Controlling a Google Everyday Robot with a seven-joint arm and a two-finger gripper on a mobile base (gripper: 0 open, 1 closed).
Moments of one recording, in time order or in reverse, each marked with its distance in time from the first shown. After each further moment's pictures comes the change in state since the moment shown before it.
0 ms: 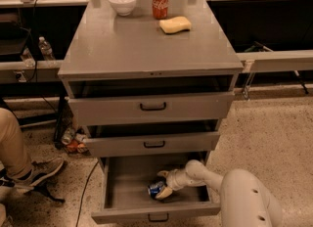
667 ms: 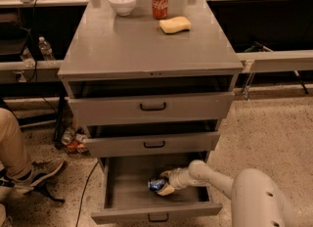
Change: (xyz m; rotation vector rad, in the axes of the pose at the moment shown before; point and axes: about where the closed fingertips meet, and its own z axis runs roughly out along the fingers) arm -0.011 -0.005 -0.026 0.058 0.002 -0.029
